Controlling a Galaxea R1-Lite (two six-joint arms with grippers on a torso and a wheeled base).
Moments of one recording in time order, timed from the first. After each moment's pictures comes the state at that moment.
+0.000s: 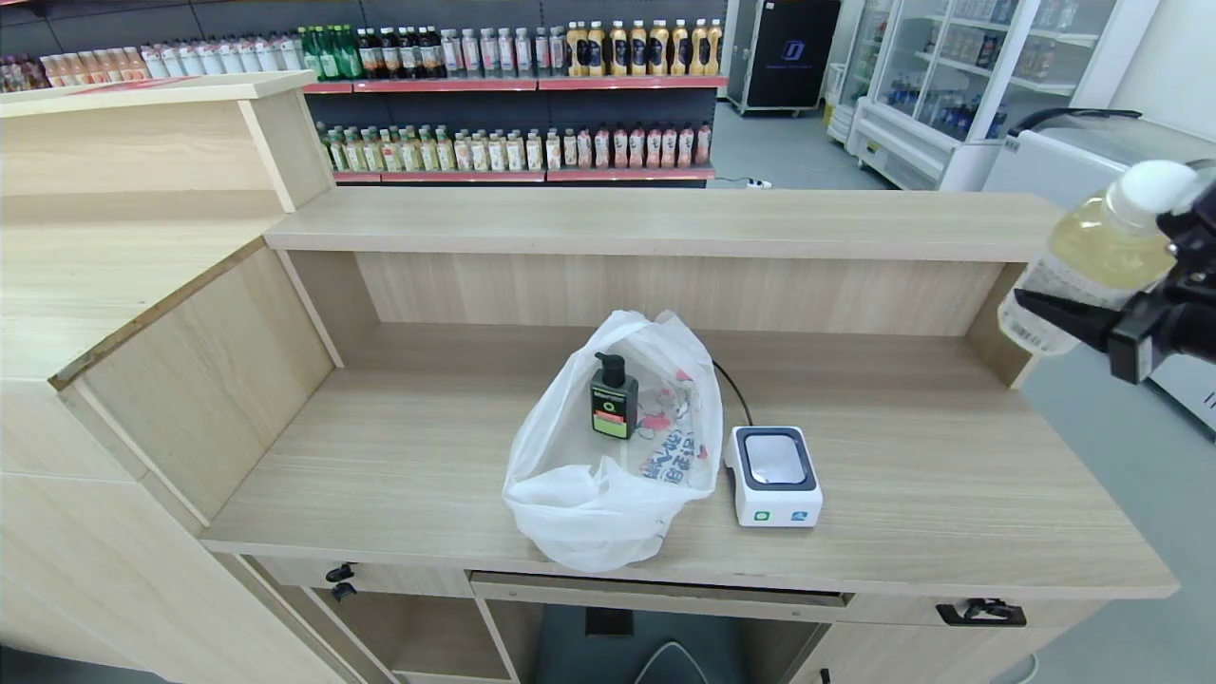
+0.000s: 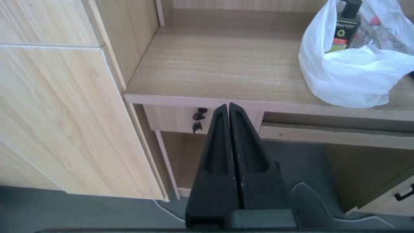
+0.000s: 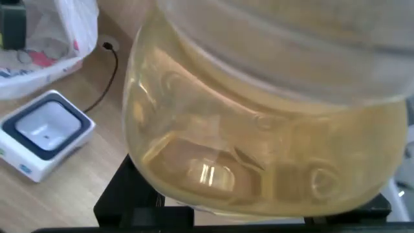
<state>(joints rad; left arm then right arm) 0.00 0.00 0.00 0.00 0.01 0.01 -0.12 1.37 -0.79 -0.58 0.45 -0.79</state>
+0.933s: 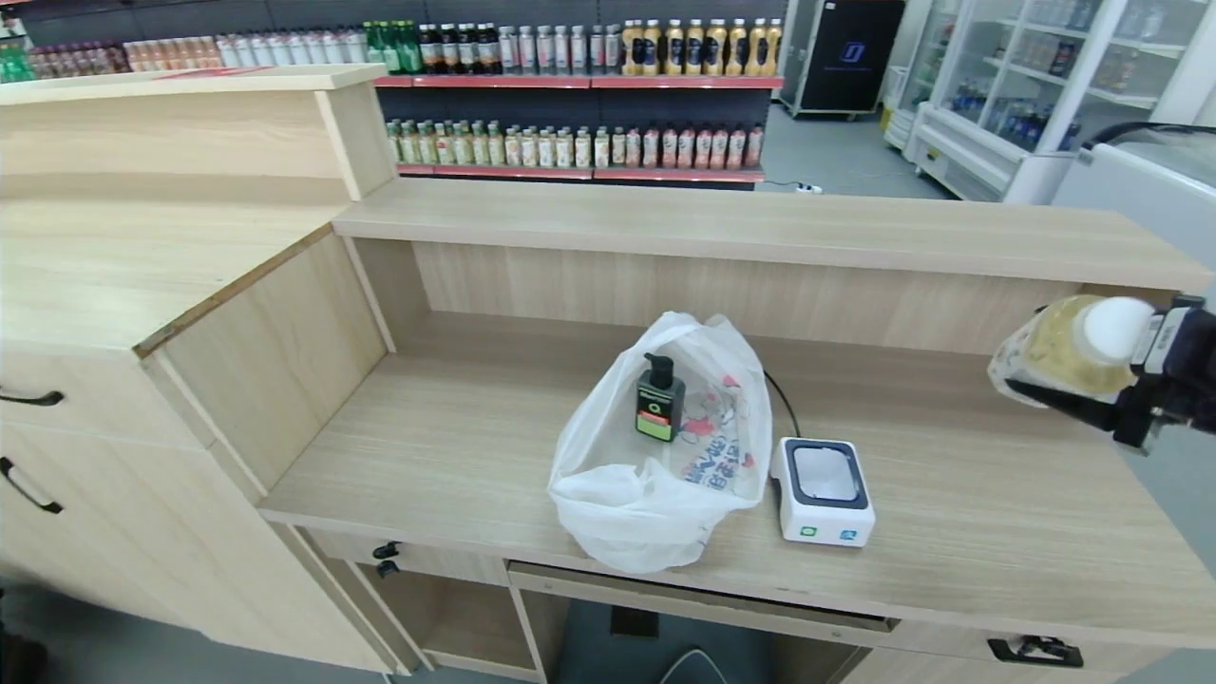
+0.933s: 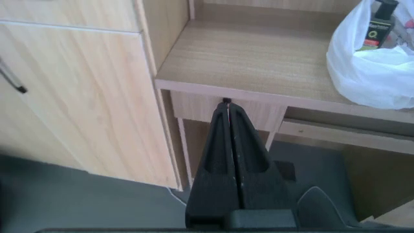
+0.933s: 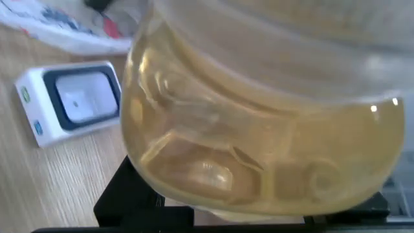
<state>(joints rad) 0.00 0.00 0.00 0.00 0.01 0.01 -0.27 1.45 -0.71 -0.52 0.77 -1.24</state>
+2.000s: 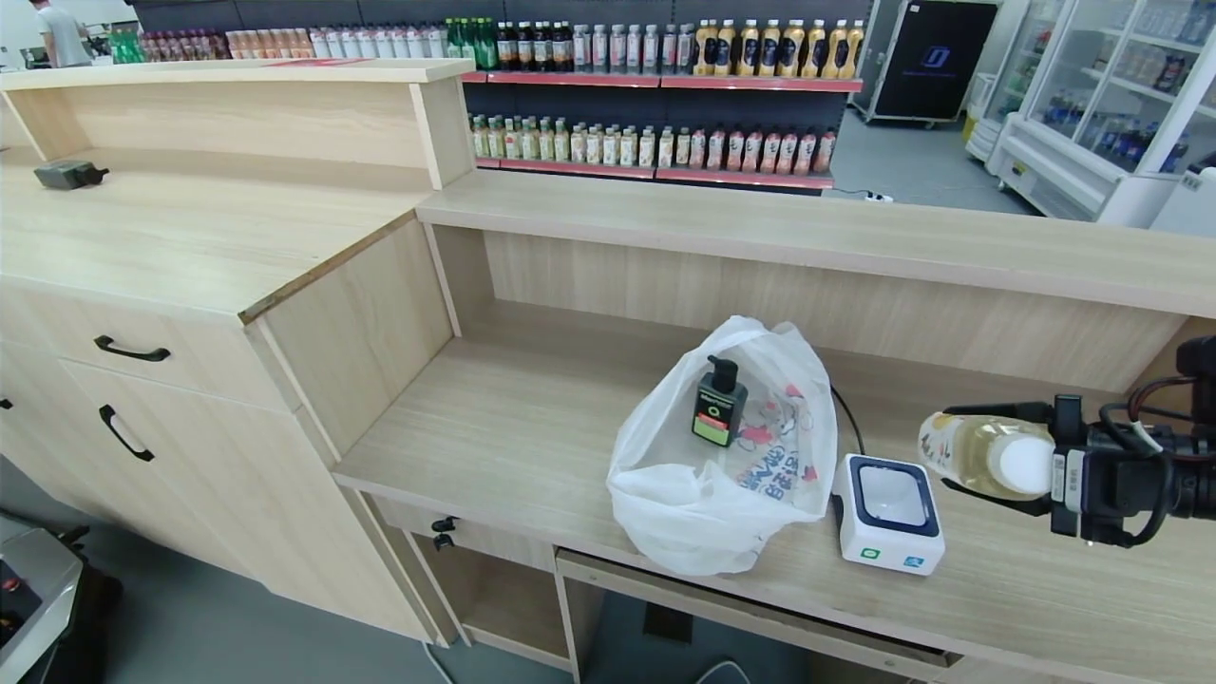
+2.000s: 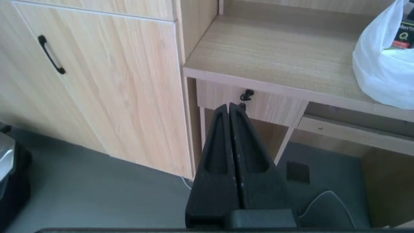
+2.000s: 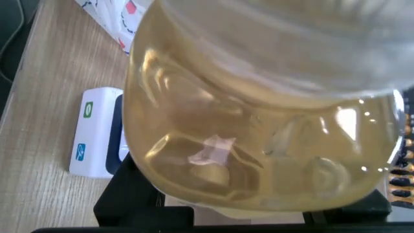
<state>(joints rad) 0.00 0.00 0.00 0.00 0.01 0.01 -0.23 1.65 -0.68 -0.36 0.92 -1.72</state>
